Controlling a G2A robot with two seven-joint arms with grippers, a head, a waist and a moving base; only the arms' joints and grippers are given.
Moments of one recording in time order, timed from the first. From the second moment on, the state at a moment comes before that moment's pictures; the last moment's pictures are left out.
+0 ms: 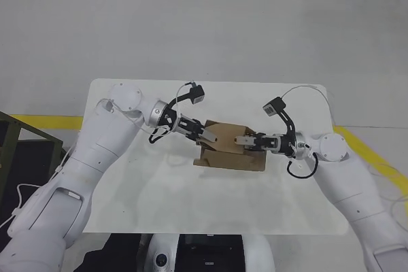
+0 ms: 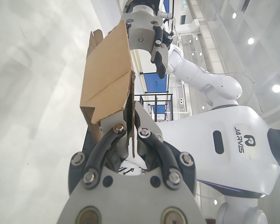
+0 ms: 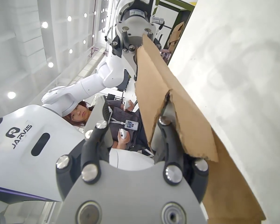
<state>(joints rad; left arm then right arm) 0.64 -1.15 -0.89 -1.13 -0.49 -0.24 -1.54 -0.94 -1.08 1.00 -1.29 0.58 -0.49 1.21</state>
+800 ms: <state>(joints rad) 0.63 -1.15 -0.88 -1.12 -0.49 -0.24 -1.53 -0.93 -1.10 0.99 -1.28 0.53 -0.48 1.20</state>
